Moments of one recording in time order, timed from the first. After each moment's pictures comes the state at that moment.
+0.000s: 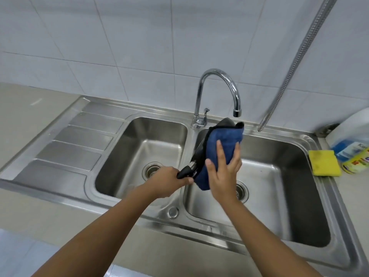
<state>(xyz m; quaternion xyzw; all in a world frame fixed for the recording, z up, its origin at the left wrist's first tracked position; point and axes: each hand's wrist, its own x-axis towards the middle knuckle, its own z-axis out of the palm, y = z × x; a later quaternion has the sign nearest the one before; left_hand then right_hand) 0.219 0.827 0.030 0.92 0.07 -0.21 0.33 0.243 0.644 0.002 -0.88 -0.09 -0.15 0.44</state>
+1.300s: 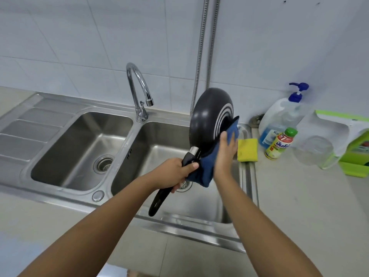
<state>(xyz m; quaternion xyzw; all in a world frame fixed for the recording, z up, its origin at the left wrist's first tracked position) 0.217 0.556 0.084 0.86 0.01 -0.23 0.46 0.289 0.407 0.051 -0.68 0.18 -0.07 0.71</state>
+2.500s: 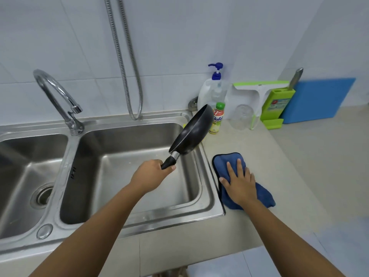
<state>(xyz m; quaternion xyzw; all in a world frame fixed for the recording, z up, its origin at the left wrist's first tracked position) 0.226 0.490 0.037 0.95 -0.04 -0.17 0.27 0.153 0.197 -0.041 -0.98 0.15 0.13 0.01</state>
